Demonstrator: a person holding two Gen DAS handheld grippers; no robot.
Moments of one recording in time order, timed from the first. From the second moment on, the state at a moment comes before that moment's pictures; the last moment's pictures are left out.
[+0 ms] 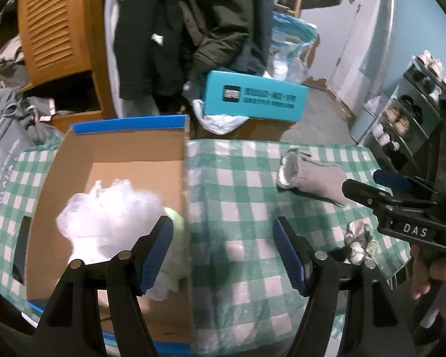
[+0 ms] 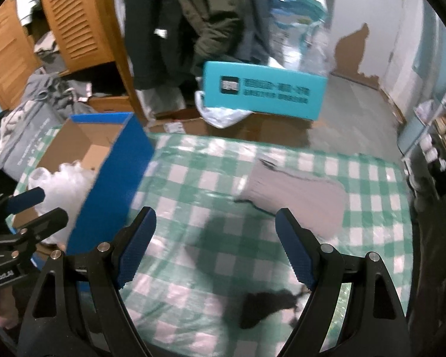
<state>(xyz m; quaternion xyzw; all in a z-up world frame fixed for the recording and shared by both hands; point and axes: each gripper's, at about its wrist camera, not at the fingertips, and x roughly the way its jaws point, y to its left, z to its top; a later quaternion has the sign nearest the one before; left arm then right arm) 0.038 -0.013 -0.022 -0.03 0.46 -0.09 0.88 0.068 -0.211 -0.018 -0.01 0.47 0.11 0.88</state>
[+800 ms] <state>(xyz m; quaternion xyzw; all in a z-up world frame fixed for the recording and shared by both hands) 0.043 -0.152 -0.073 0.03 0.51 -0.20 0.83 0.032 -0.353 -0.069 0.06 0.52 -0.01 0.85</state>
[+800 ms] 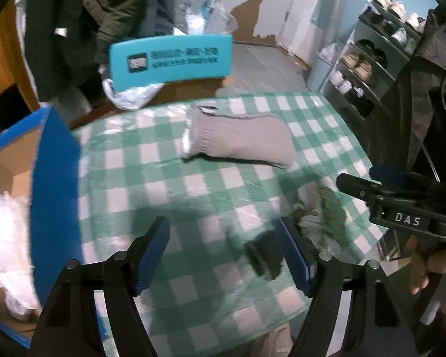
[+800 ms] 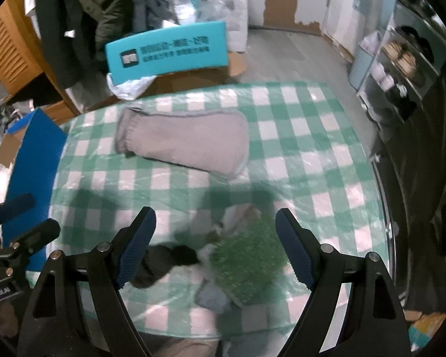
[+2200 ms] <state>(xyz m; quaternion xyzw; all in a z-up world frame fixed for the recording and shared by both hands) 0.054 -0.194 -0.182 0.16 0.59 -0.16 0.78 0.037 -0.372 -0.157 0.14 0.61 0.03 0.78</state>
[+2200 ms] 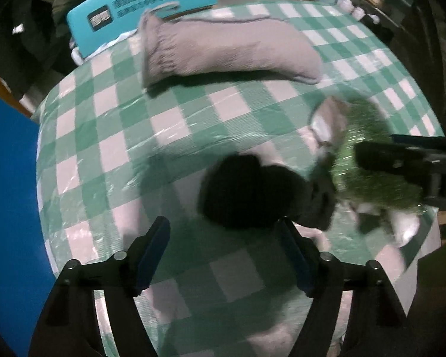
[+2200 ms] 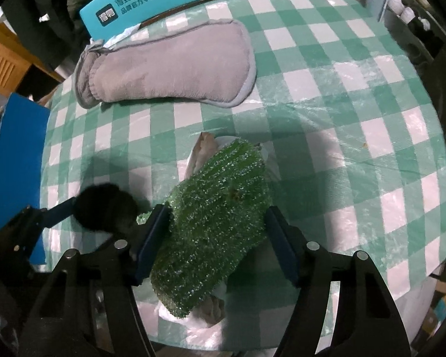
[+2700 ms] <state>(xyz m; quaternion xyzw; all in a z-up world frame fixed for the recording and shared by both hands) 0.069 -0.167 -0.155 0.04 0.59 -0.17 0.79 0.035 -0.379 -0.141 0.15 0.59 0.03 0.79</state>
